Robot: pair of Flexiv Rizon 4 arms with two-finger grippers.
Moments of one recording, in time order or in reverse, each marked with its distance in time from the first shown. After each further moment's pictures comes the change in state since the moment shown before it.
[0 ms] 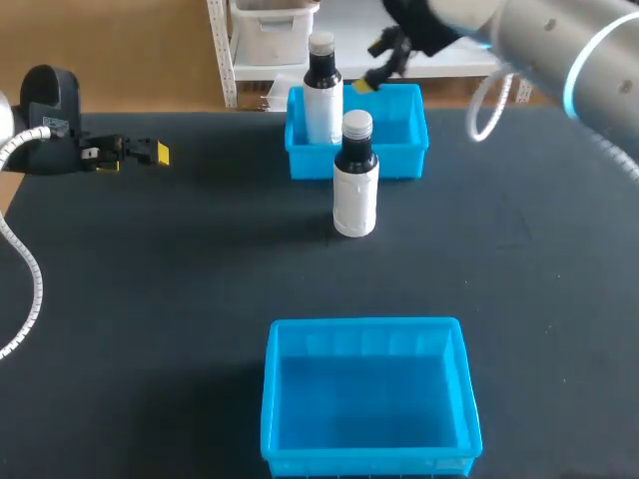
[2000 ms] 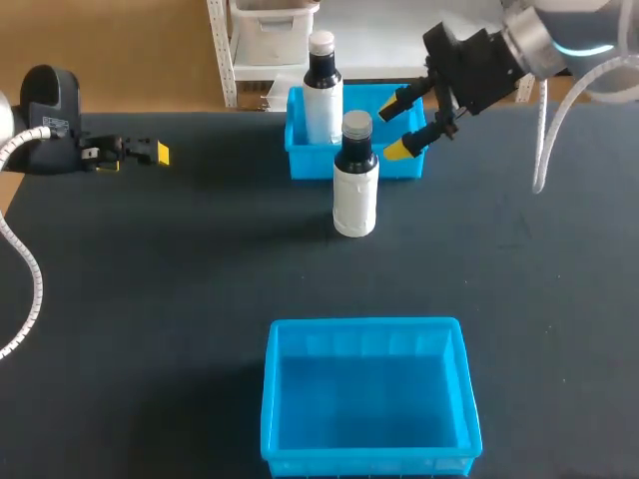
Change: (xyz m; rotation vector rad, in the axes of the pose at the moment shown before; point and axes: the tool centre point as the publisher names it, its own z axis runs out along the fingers) left arm 0.000 0.000 0.000 0.000 0.000 0.000; right arm 0.025 0.160 -0.049 -0.270 -0.121 -0.124
